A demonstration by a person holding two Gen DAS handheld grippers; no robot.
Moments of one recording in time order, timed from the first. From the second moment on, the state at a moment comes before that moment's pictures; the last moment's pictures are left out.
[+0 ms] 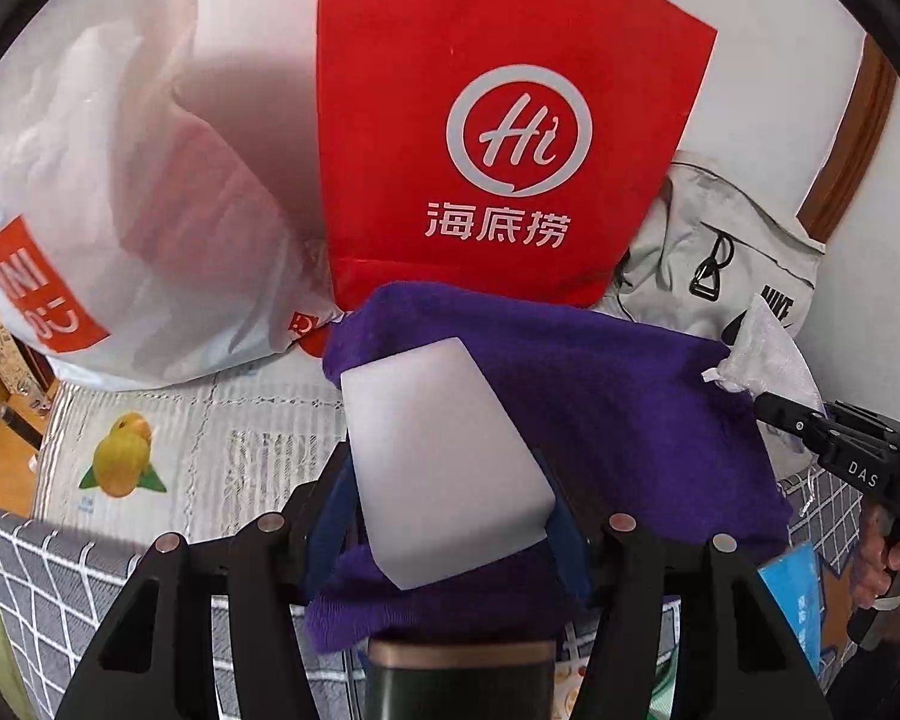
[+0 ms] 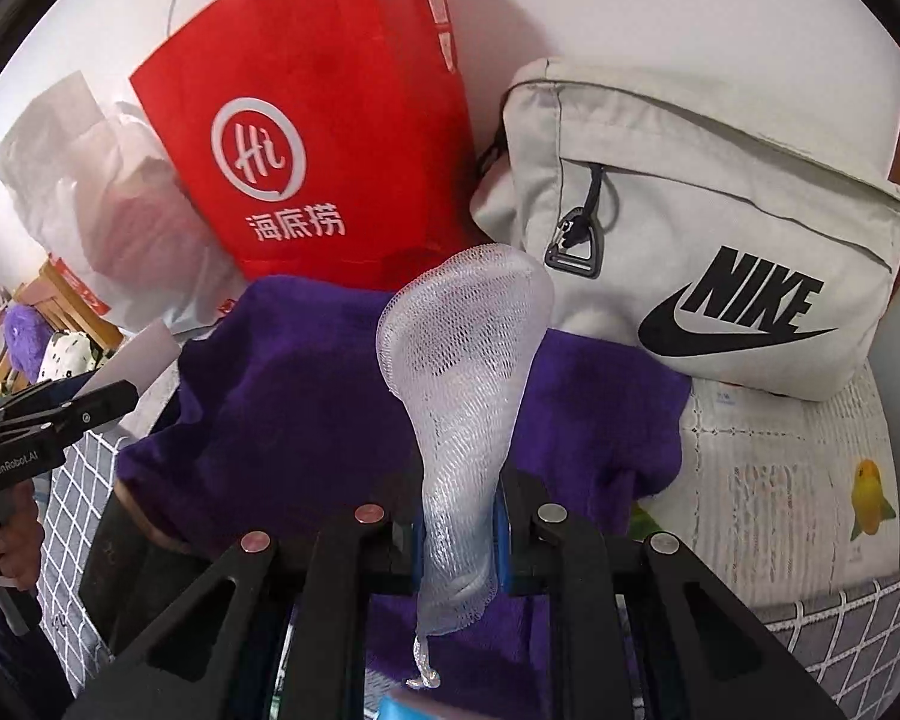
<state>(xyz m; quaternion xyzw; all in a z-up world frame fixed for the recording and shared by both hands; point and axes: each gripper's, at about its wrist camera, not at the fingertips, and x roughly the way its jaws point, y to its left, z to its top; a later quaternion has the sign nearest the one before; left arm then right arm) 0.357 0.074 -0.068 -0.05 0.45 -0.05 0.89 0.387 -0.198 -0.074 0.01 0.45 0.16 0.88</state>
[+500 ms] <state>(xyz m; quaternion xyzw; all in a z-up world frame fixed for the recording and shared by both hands) 0.371 0.065 -0.077 -0.05 0.46 -0.06 0.88 0.379 -0.208 -0.070 0.04 0.44 0.20 0.88</state>
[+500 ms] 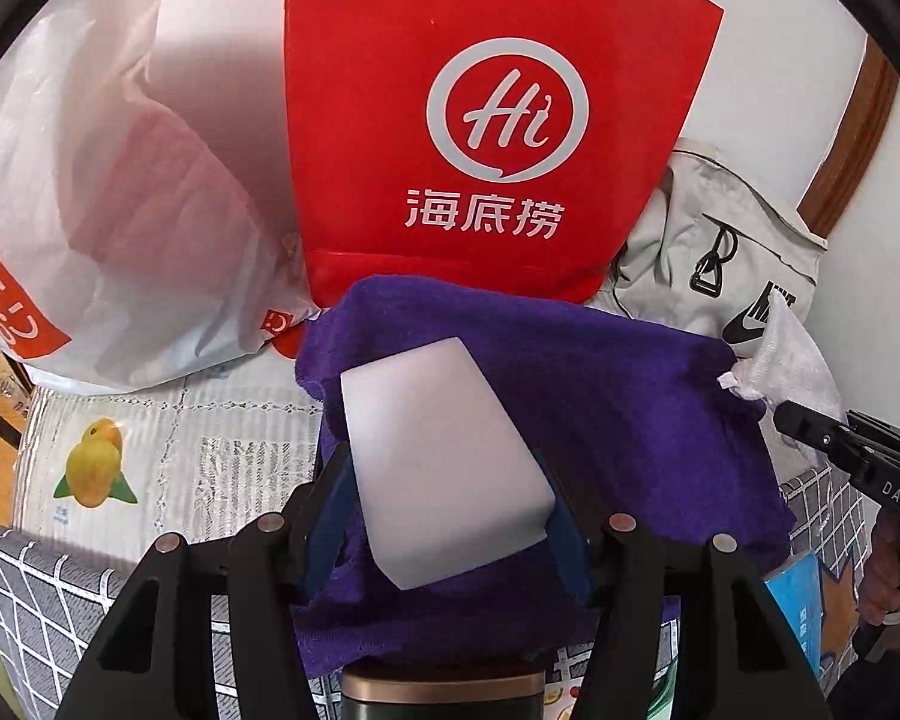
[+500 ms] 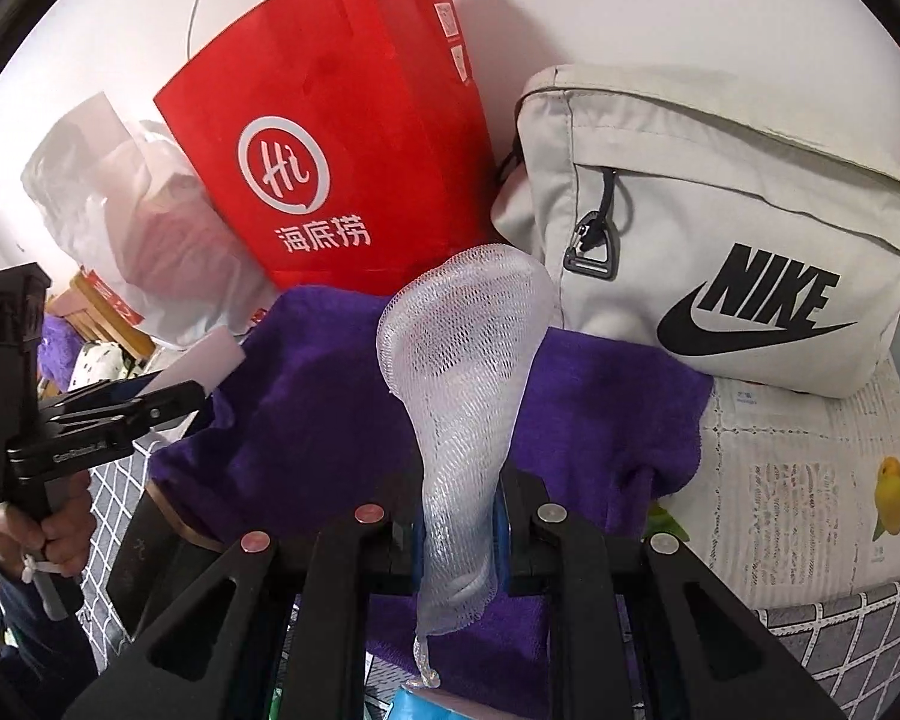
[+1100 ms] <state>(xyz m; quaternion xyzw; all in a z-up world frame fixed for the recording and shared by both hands) 0.377 0.058 -0.082 -0.04 0.47 -0.07 0.88 0.376 -0.218 -0.072 0.07 0.44 0.21 0.87</state>
